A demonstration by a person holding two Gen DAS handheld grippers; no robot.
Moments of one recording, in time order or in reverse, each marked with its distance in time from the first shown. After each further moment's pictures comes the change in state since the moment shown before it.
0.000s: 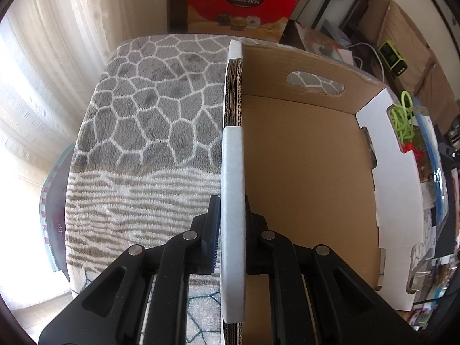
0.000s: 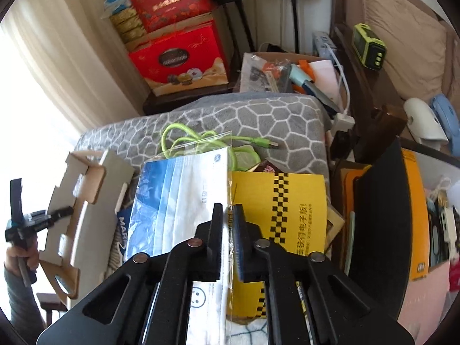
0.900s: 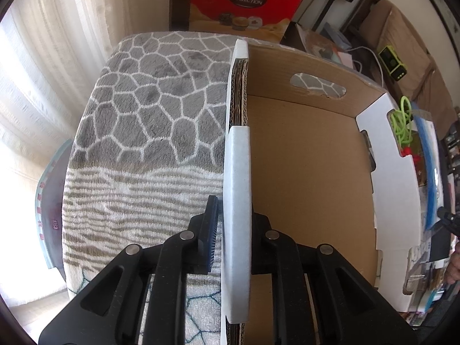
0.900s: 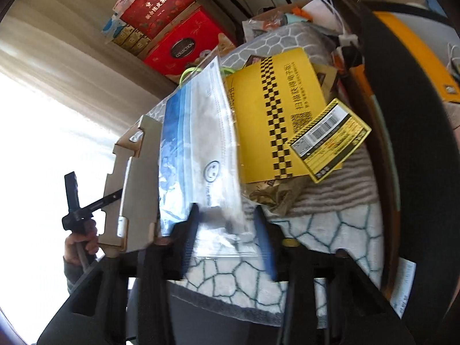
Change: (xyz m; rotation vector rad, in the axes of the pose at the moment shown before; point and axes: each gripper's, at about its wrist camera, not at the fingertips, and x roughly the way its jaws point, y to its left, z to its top) left arm 0.001 0.007 -0.002 -0.027 0.001 -0.024; right arm -0.014 -0.030 -0.087 0.281 0.104 0.372
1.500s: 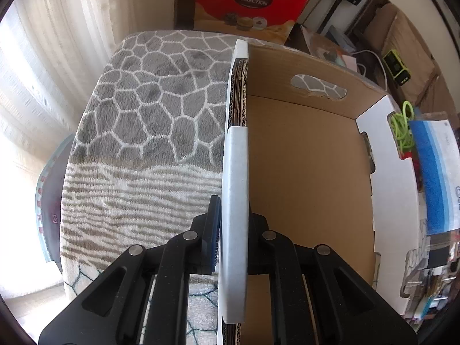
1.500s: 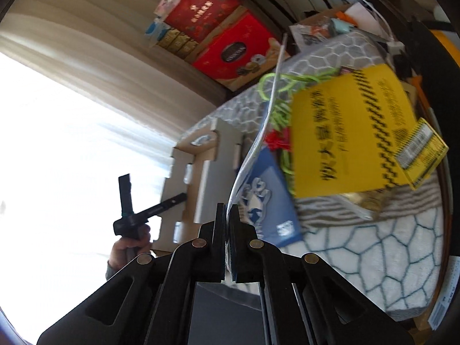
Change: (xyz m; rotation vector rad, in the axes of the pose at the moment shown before) left arm 0.001 -0.003 -0.001 -0.032 -0.001 0.012; right arm -0.002 0.078 0.004 -0.053 -0.038 0.190
